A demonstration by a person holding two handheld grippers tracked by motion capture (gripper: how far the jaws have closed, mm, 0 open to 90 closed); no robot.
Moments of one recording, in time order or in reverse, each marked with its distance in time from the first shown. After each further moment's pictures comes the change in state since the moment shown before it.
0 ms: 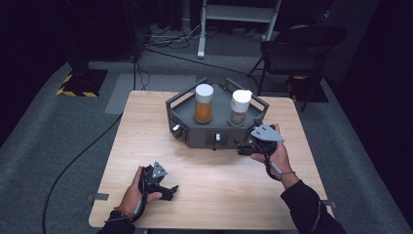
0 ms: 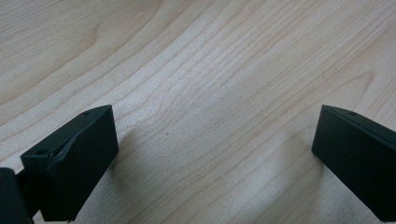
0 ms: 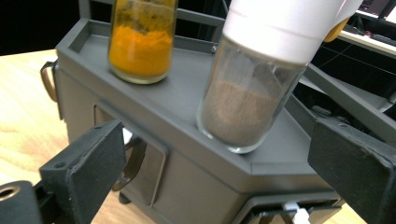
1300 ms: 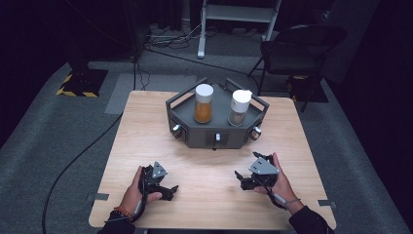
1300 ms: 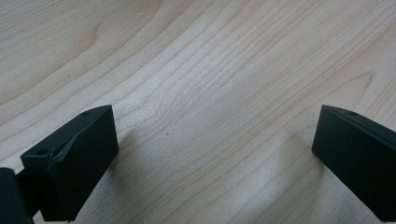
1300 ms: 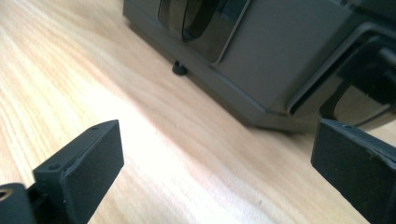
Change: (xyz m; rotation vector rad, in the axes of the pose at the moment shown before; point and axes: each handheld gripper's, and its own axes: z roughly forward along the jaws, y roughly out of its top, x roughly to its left) left arm 0.000 0.000 0.000 0.000 0.000 0.001; right arm 0.025 -0.064 -0.028 0.175 0.106 -0.116
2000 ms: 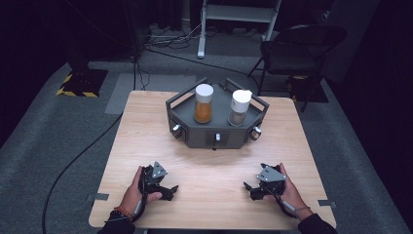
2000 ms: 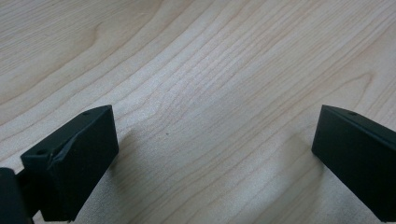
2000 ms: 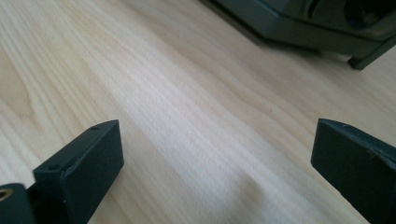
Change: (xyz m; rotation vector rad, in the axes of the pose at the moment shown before) left arm 0.000 0.000 0.000 0.000 0.000 0.000; right arm -0.013 -0.027 -0.010 0.136 0.054 0.036
